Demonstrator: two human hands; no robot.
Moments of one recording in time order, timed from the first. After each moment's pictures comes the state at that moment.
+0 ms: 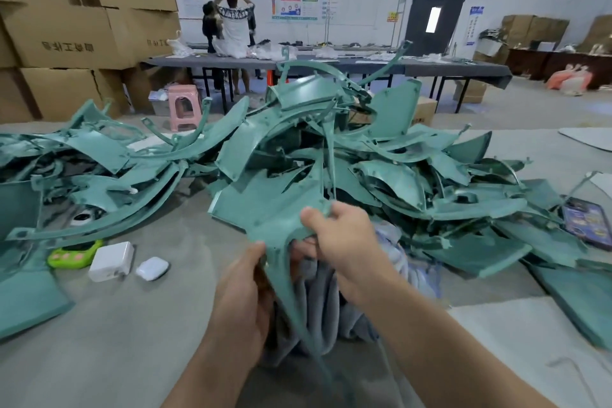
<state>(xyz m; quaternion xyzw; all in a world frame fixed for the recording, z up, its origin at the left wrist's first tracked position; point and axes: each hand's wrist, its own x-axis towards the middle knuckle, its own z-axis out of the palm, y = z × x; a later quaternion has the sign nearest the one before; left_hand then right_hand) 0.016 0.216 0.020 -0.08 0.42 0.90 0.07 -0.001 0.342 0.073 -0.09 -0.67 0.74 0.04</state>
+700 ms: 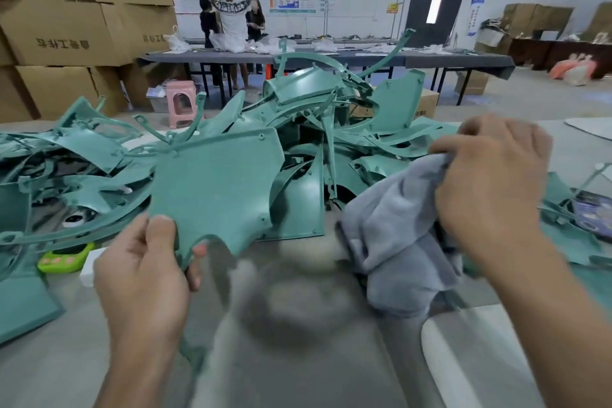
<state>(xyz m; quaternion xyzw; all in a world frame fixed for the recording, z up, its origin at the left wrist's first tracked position) 0.009 0.147 0.048 -0.06 0.64 0.70 -0.32 0.015 0.452 0.139 -0.12 -0.92 0.04 0.38</state>
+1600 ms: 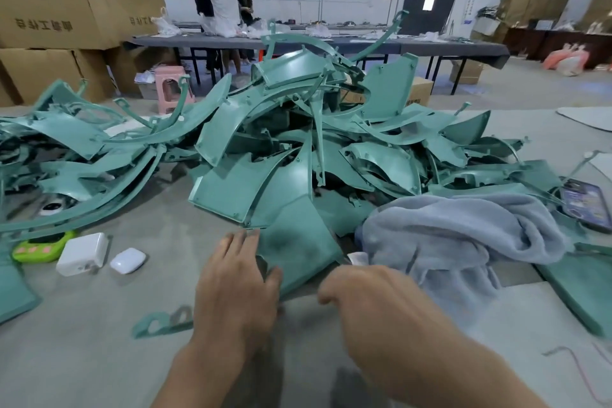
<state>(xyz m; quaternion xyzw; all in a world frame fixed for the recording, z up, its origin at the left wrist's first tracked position) 0.003 0.212 -0.004 0.03 0.97 0.22 -0.13 0.070 0.387 0.068 0.14 -0.99 0.09 0.02</state>
